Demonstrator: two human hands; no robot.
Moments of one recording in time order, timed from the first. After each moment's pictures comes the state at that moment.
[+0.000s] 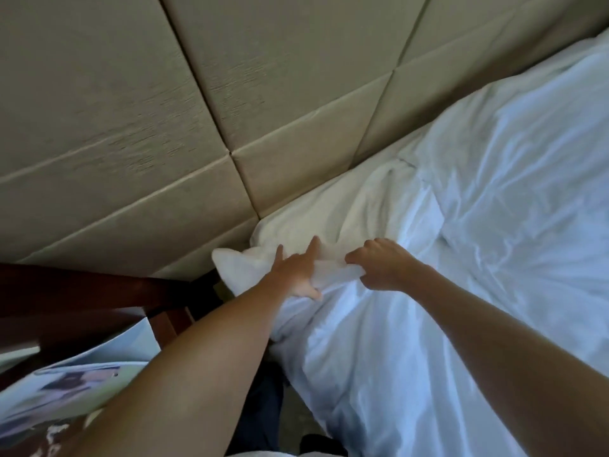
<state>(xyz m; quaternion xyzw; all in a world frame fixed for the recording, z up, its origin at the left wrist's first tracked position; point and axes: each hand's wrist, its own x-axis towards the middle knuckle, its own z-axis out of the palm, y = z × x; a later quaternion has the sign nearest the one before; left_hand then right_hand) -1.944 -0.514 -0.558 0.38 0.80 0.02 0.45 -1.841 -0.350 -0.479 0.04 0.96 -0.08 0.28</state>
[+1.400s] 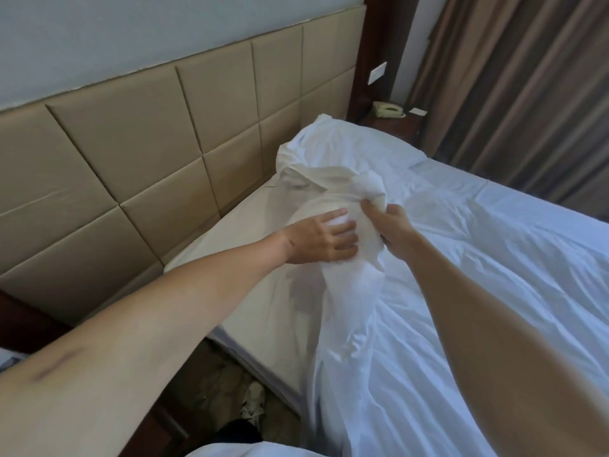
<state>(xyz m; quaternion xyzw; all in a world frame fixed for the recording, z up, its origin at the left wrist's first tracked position) -1.554 -0.444 -0.250 0.88 0.32 -0.10 -0.35 -1.381 -0.354 -0.227 0.50 0.57 -0.58 -0.28</state>
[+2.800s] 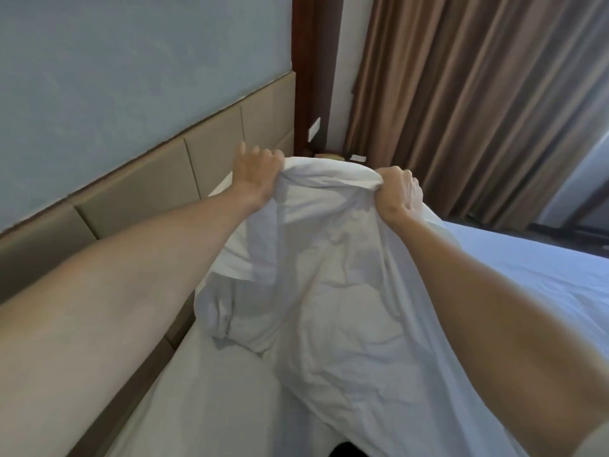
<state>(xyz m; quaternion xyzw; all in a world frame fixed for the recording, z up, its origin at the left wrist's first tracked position) -1.790 -0.112 -0.088 0.66 0.71 0.05 -0.23 -1.552 -0.085 -0.098 0.65 0.71 -0.03 -0.28</state>
